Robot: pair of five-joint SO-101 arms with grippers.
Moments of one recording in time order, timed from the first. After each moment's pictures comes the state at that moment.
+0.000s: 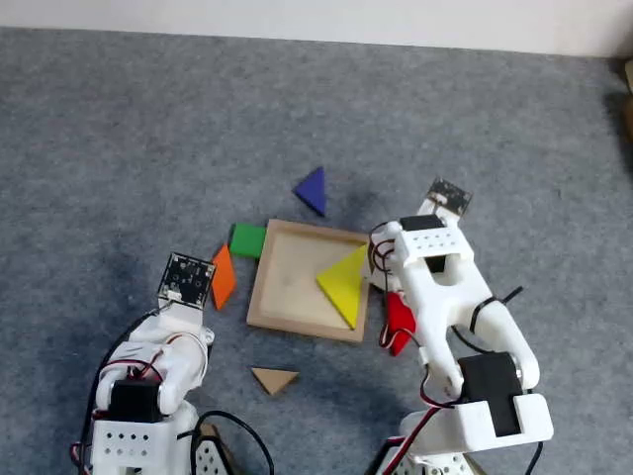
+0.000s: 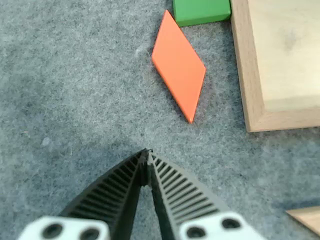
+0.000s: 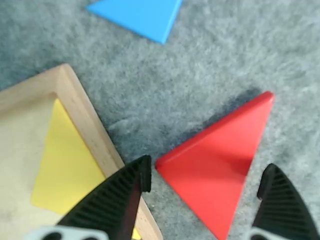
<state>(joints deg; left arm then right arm) -4.1 -101.1 96.0 70.4 -8.7 -15.3 -2.2 35.6 59.3 -37.1</state>
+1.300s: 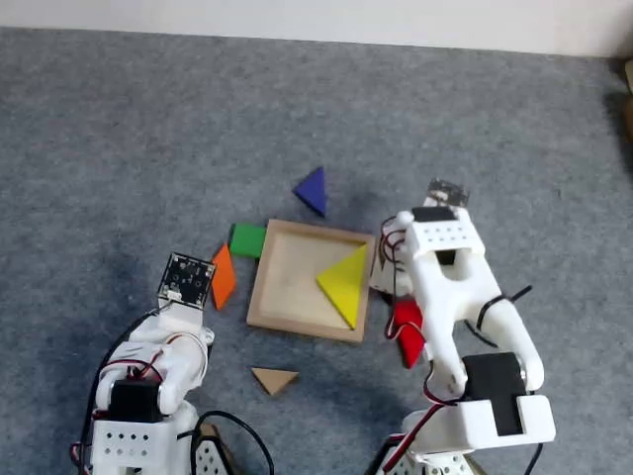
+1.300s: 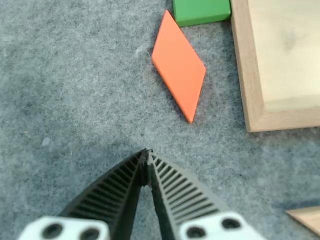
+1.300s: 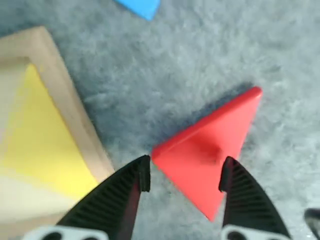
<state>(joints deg) -4.1 -101.1 96.0 70.4 -8.7 -12.7 -2.2 30.7 70.3 -25.5</state>
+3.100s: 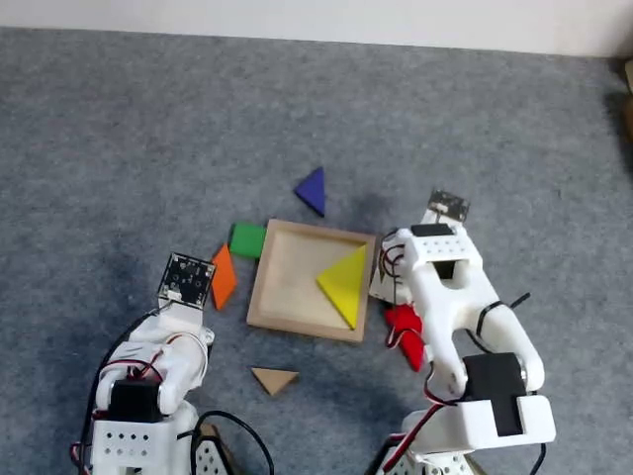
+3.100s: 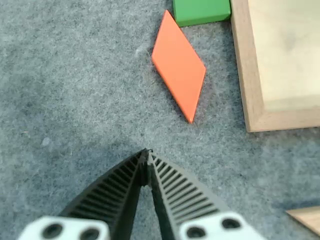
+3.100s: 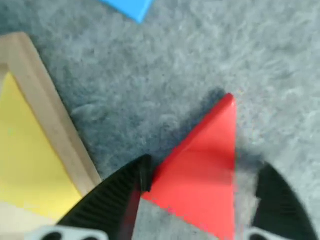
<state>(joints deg) -4.1 -101.1 96.0 70.4 -8.7 -13.5 -2.2 39.4 60.2 -27.0</state>
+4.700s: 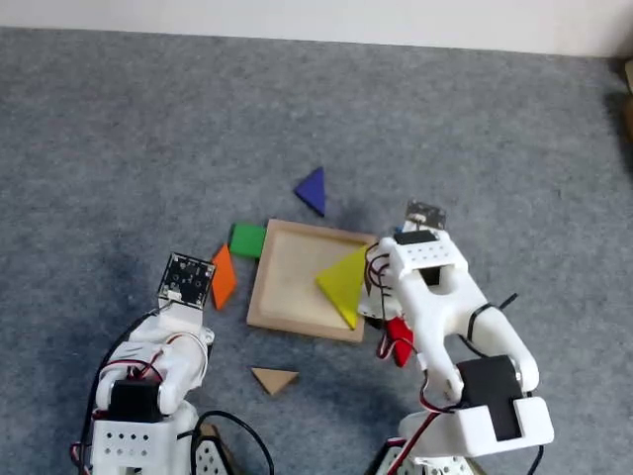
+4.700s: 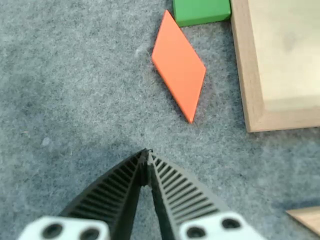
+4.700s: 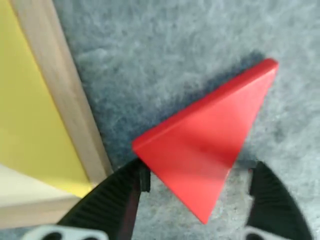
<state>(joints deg) -4.1 -101.1 96.0 70.4 -8.7 -16.5 -2.5 41.6 62.9 -24.8</state>
